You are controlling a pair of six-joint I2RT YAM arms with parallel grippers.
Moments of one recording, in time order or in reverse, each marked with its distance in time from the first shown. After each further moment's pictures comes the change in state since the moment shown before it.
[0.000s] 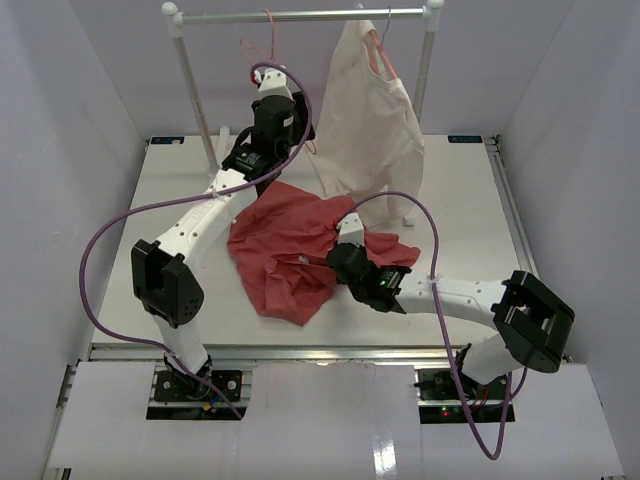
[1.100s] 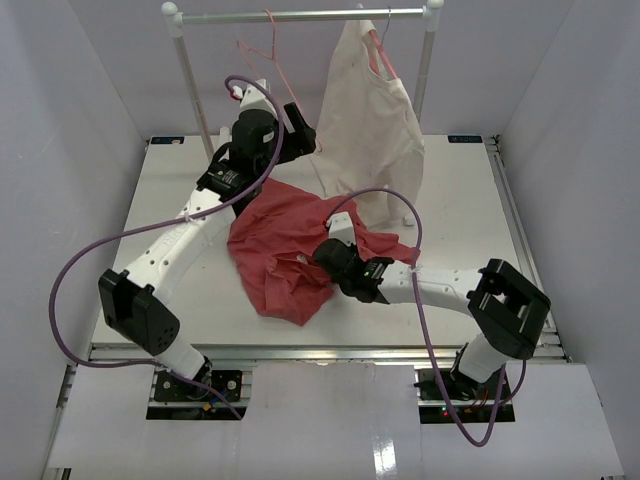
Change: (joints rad) left arm -0.001 -0.230 -0.195 -0.050 0.178 -0.193; right arm -0.016 0.135 0.117 -0.126 -0.001 0.041
